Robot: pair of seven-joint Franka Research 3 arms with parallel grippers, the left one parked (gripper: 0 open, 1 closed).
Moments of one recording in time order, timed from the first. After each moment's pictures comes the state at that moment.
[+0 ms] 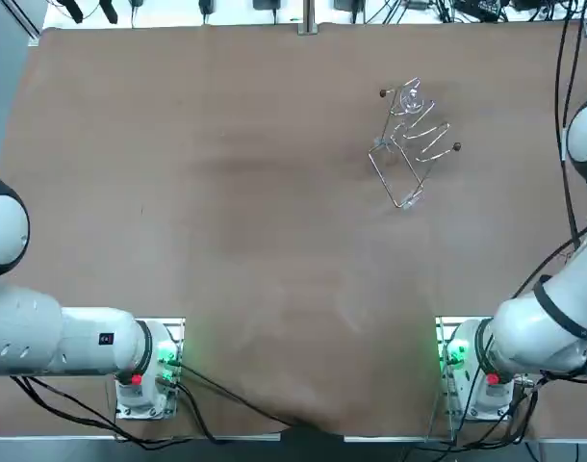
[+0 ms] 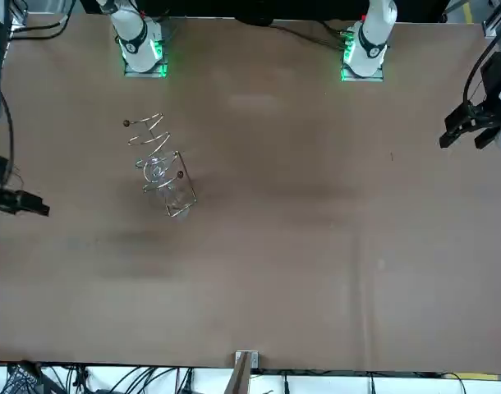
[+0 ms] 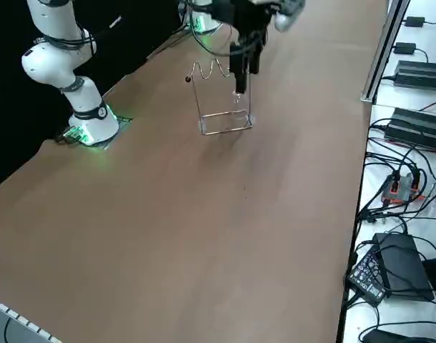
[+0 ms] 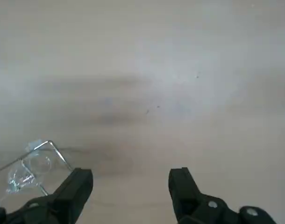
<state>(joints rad) -0.12 0.46 0.07 -1.09 -0.07 1.51 -0.03</state>
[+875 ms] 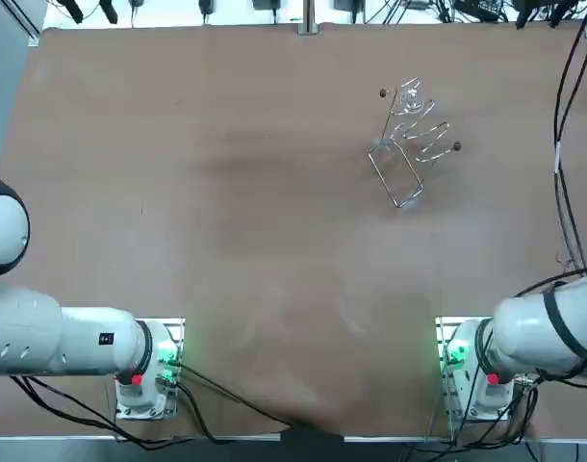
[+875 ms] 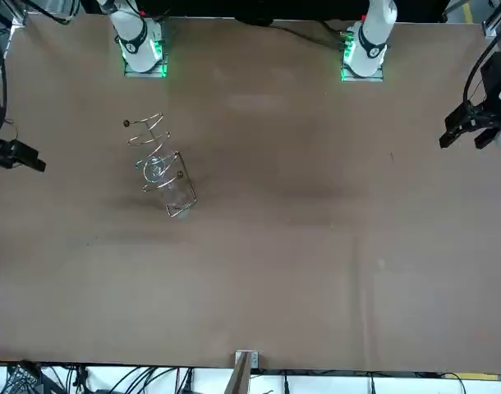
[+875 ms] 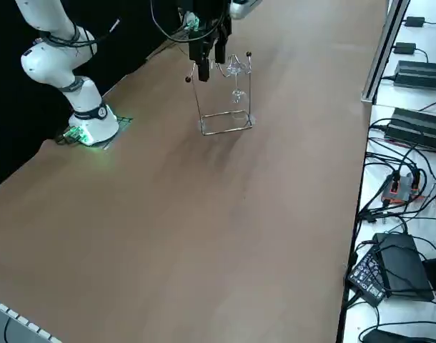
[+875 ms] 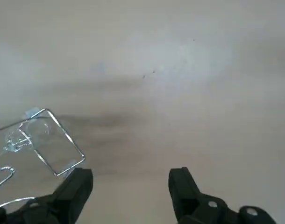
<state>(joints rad) -0.17 0.19 0.08 -1.45 -0.04 1.56 -0.03</state>
